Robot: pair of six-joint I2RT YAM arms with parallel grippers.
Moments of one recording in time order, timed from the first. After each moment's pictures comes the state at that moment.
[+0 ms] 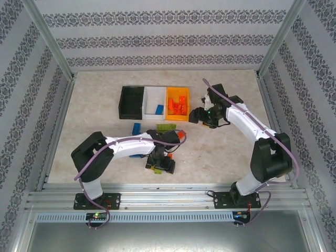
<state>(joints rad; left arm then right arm) -0.94 1.80 1.14 -0.88 0.23 -0.73 0.26 1.58 1.22 -0.83 -0.39 0.44</state>
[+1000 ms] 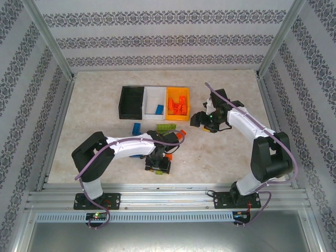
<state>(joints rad) -0.94 1.80 1.13 -0.93 0.19 -0.79 0.23 1.58 1.12 -0.76 -0.46 0.44</state>
